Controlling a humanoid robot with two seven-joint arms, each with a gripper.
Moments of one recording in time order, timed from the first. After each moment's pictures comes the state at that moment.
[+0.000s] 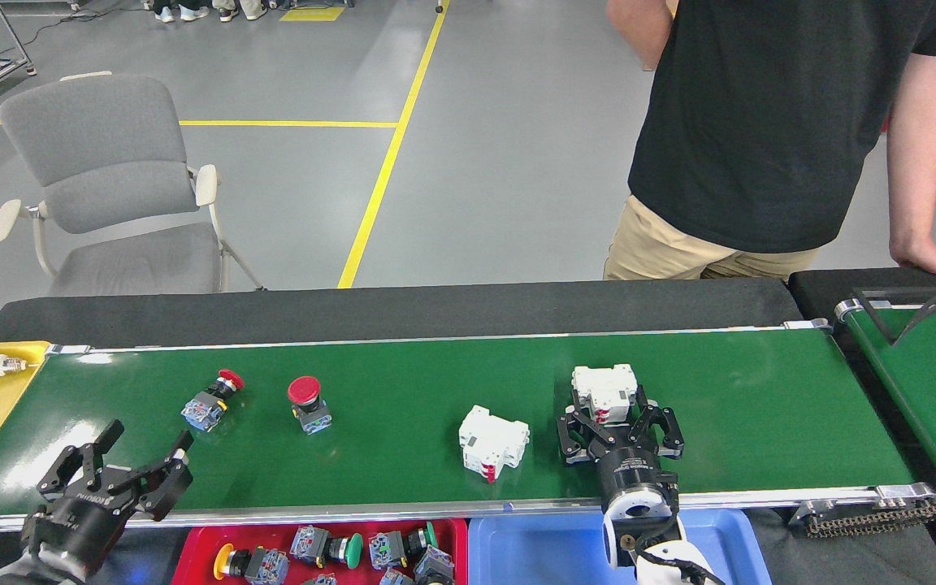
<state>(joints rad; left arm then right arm) -0.23 0.33 0.26 -0.99 -1.43 -0.55 0.07 -0.27 0.11 0.25 -1.19 1.50 0.23 0.02</state>
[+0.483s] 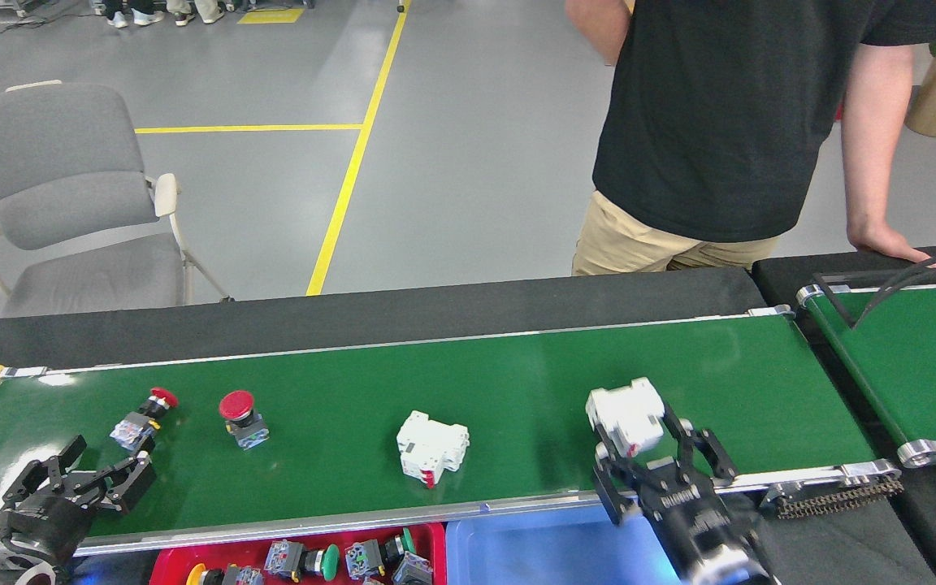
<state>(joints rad) -0.27 0.39 0.28 -0.81 -1.42 -0.50 0.08 0.24 -0.21 0.17 -1.72 1.26 -0.21 -0.04</state>
